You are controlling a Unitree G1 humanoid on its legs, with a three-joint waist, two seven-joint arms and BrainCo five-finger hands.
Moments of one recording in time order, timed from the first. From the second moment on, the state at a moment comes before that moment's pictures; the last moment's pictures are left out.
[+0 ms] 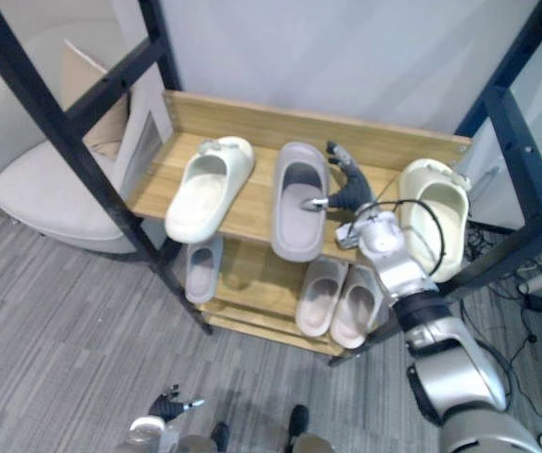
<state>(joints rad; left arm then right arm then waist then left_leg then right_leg) -0.02 0.10 -0.10 1.09 -0.03 -0.06 0.12 -0.76 -0.56 0.32 0.55 0.14 -0.13 -0.08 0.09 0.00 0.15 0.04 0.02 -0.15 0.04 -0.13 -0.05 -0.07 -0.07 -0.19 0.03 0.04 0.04</state>
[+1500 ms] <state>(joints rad) -0.02 0.09 -0.06 1.09 -0.02 -0.06 0.10 -0.37 -0.39 0.11 -0.19 0.18 -0.21 -0.03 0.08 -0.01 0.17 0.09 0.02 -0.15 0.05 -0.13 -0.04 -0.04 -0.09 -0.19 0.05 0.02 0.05</state>
